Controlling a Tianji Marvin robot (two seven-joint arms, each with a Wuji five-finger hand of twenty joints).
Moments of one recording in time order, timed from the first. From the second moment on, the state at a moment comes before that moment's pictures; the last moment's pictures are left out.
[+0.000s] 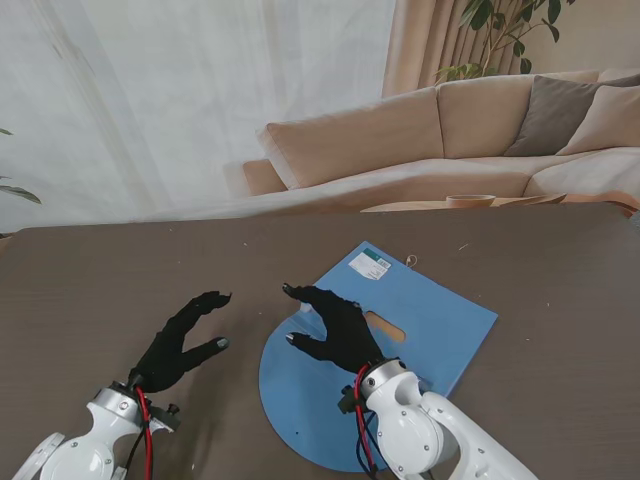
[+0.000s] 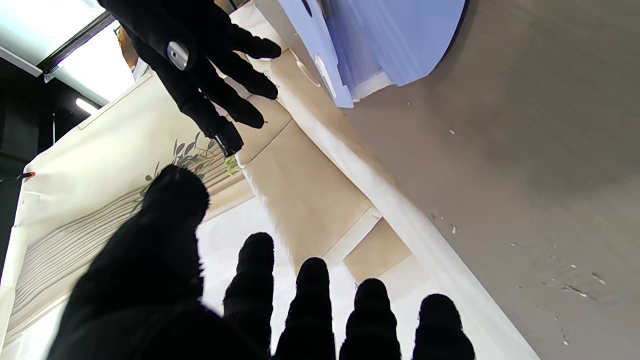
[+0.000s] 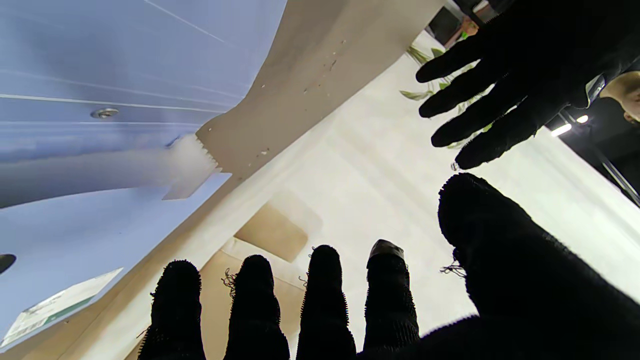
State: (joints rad) left arm 1.93 -1.12 -1.47 -1.69 0.22 -0.45 0.01; right arm -1.62 -1.16 0.91 -1.65 -0.51 -0.01 -0.25; left_hand 0.78 -0.26 0.33 -0.10 0.31 0.04 0.28 0.26 0.20 0.11 0.20 0.28 0.06 0.14 0.06 0.42 -0.07 0.22 0.07 0.41; right_hand 0.45 -0.37 0.68 0.01 0.16 -0.19 0.37 0.30 0.23 -0.09 0.37 0.22 0.19 0.06 0.20 0.28 -0.11 0.23 0.64 0.55
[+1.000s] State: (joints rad) left arm 1.92 -1.12 -1.45 -1.70 0.16 -0.42 -0.01; right arm -1.64 -1.16 0.94 -1.66 -0.47 -0.05 -0.19; left_hand 0.78 -0.18 0.27 -0.08 0.29 0.01 0.28 0.23 0.19 0.09 0.15 0.26 0.06 0.12 0.03 0.31 -0.06 0.18 0.05 0.32; right_hand 0.43 -0.34 0.60 0.00 0.15 -0.19 0.35 0.28 0.23 -0.10 0.30 0.19 0.15 0.05 0.18 0.25 -0.12 0.21 0.60 0.54
